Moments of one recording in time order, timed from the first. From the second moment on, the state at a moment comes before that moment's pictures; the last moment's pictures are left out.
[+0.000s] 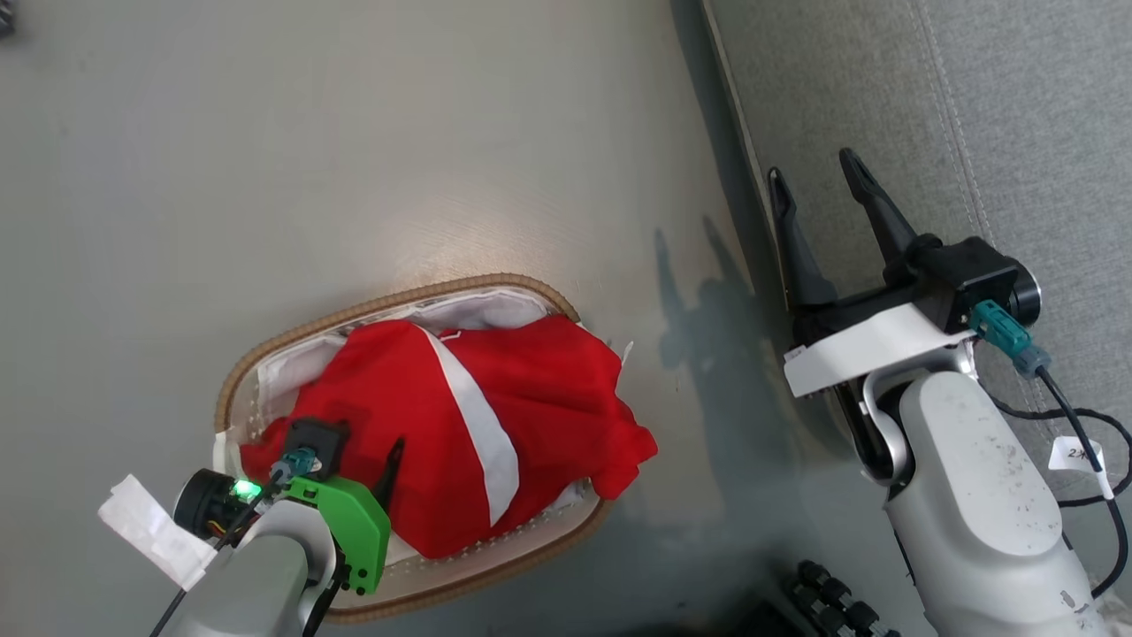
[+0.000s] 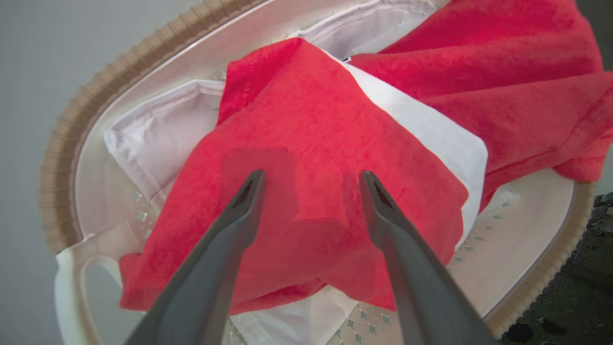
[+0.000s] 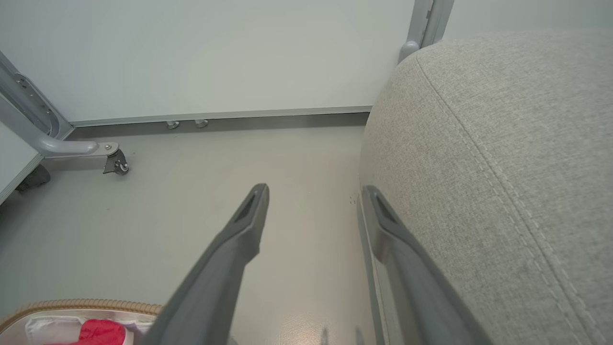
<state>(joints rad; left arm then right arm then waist) -0.57 0.23 -0.81 1.04 -0.56 -0.13 -0.26 -0.48 -0.05 0.15 0.25 0.18 0.13 -0.26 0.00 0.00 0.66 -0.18</state>
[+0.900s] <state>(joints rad) -0.79 0.21 -1.05 1.24 -0.67 -0.13 -0.19 -0.52 -0.05 0.16 0.17 0.18 0.13 -0.26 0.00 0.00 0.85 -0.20</state>
